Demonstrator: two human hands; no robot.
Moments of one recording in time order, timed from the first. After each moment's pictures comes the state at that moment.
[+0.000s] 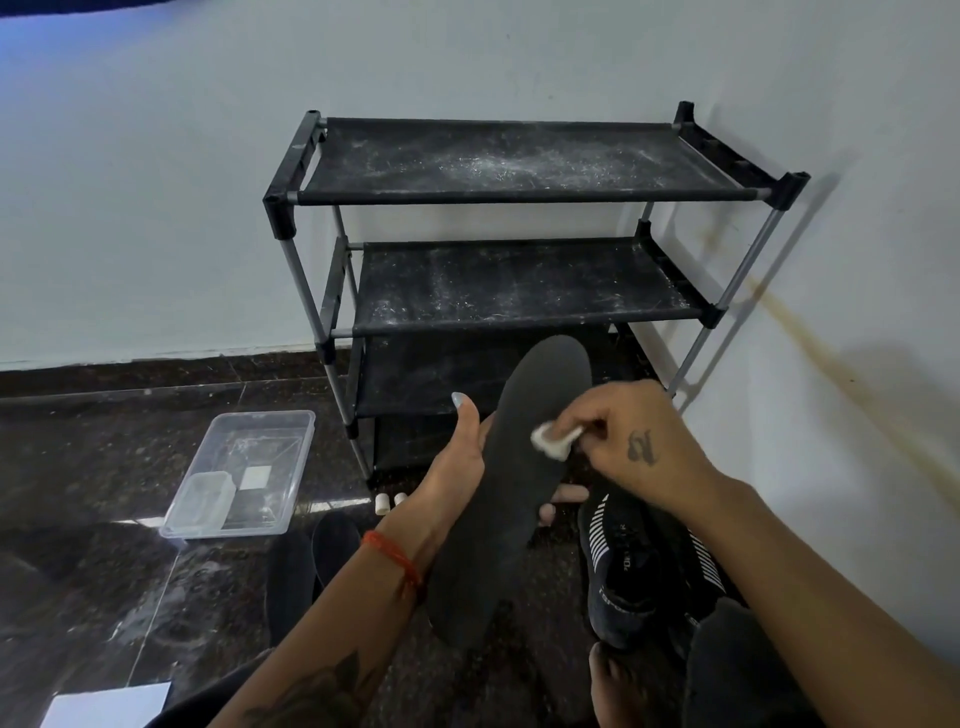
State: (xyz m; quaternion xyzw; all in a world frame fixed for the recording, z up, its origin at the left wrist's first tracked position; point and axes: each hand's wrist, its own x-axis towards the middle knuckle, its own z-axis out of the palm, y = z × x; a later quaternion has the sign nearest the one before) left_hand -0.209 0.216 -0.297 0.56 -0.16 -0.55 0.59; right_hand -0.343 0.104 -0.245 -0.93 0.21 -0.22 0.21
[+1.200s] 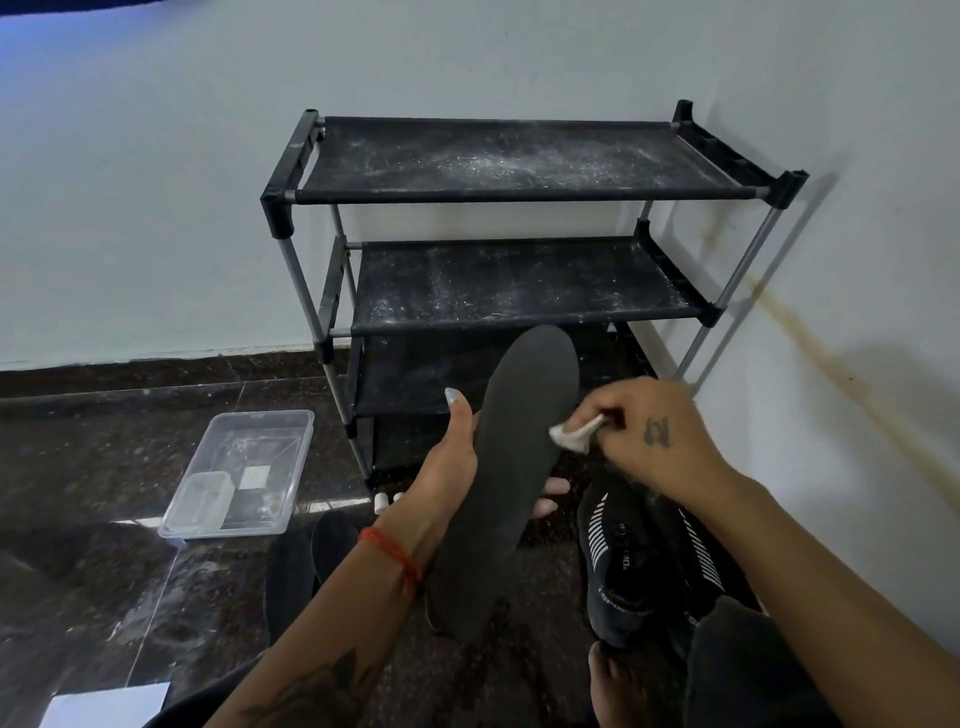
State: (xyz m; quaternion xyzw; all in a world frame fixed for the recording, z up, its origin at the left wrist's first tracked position) left_hand -0.208 0.220 -0.289 0.67 -0.14 -0.49 0.54; right_hand -0.349 0.105 -0.231 -0.91 0.32 -0.15 0.24
